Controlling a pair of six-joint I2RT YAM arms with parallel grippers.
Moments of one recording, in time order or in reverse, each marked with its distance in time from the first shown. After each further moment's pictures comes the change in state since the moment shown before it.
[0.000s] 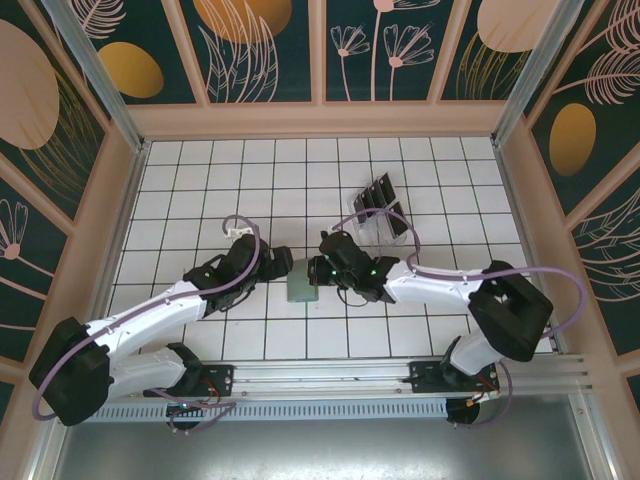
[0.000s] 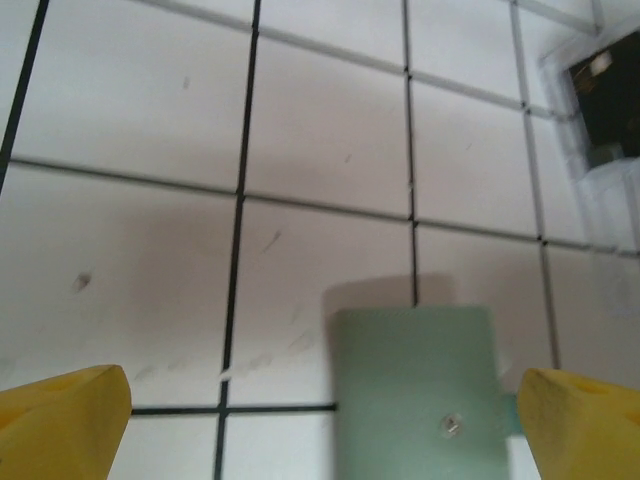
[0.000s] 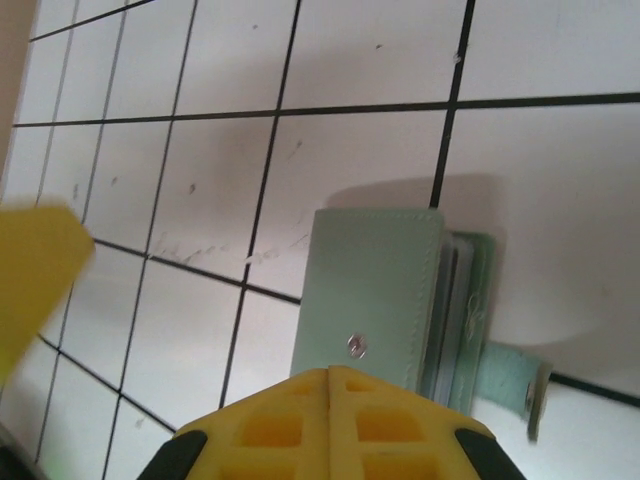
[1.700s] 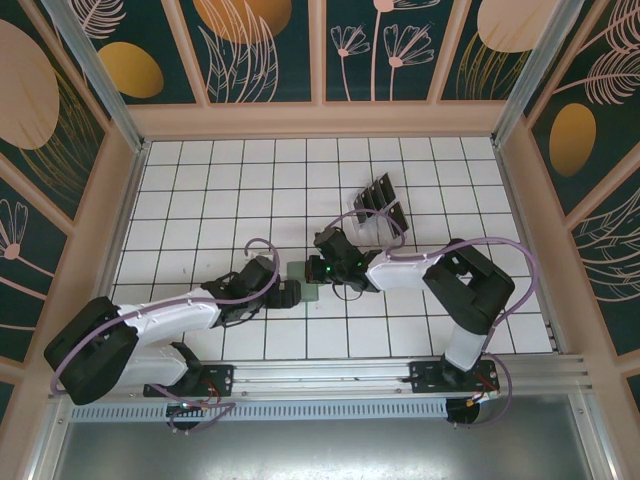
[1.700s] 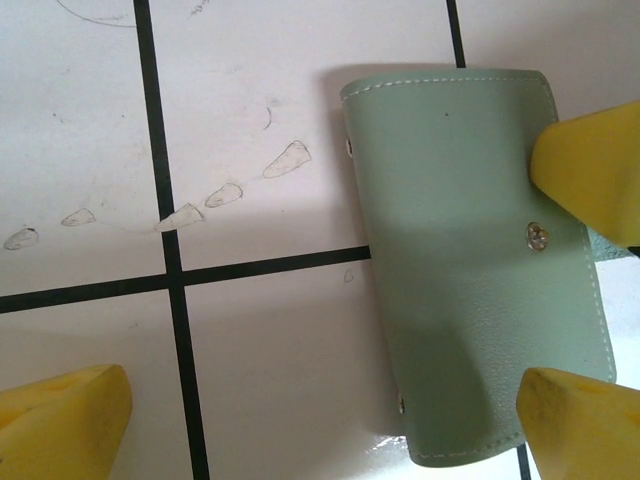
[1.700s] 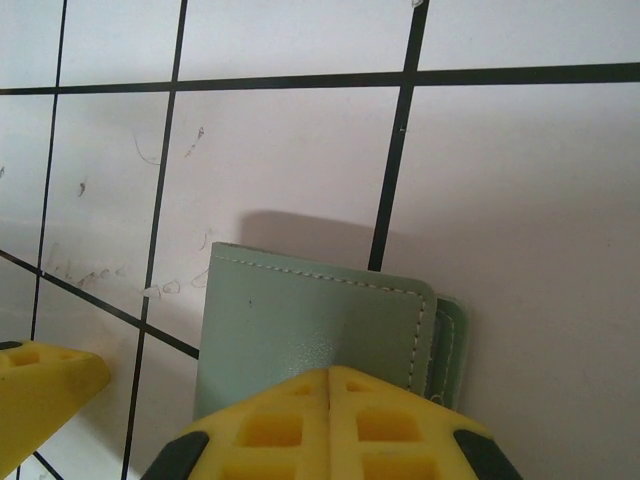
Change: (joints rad) left arm -0.077 0.134 -0.134 0.136 0.140 0.080; right arm -0.069 0.222 0.039 0.103 -0.118 -0.044
